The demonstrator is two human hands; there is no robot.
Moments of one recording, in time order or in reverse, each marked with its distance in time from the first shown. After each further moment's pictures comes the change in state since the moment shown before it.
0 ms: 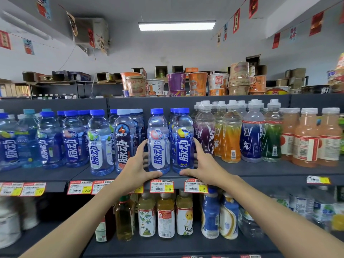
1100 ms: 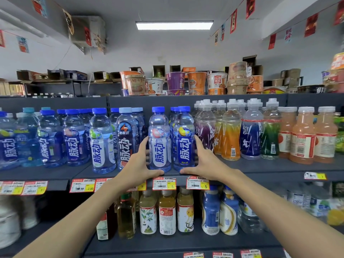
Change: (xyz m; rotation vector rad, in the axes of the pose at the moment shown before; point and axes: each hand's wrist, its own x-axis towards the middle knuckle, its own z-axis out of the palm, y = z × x) left_hand 0.002 0.000 -0.006 0.062 -0.025 0.053; right_hand 0.003 -0.003 -0.003 -0.084 0.012 -0.052
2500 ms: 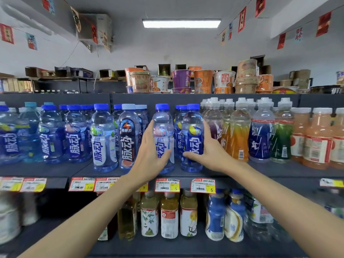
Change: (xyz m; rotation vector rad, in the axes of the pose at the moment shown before) left_hand 0.012 0.040 0.013 0.130 0.317 0.178; right_hand 0.019 -0.019 -0.016 0.016 0.075 -0.012
